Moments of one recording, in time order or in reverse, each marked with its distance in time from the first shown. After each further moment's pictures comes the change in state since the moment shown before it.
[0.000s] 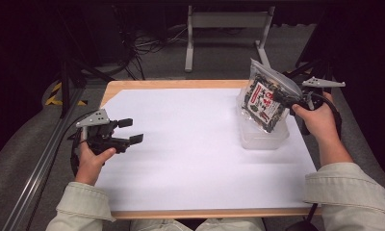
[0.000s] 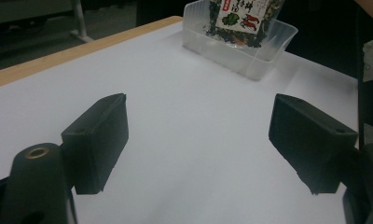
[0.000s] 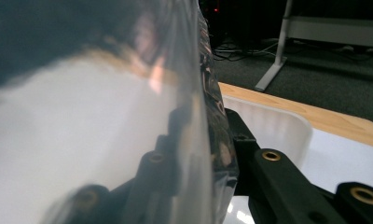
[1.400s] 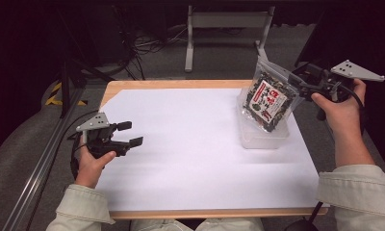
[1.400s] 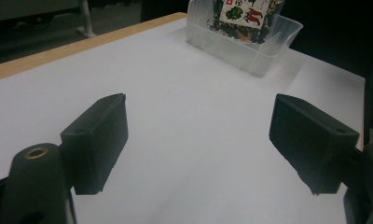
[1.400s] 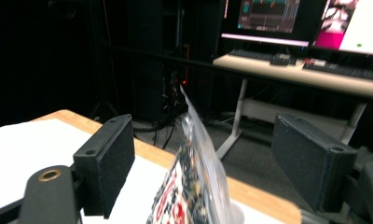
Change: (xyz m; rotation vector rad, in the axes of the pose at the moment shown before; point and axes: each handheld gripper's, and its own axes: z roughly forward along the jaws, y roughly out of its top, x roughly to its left) left arm -0.009 -0.009 -0.003 0.002 0.025 -0.013; right arm 0.019 0.051 -0.059 -0.294 -0.133 -0.182
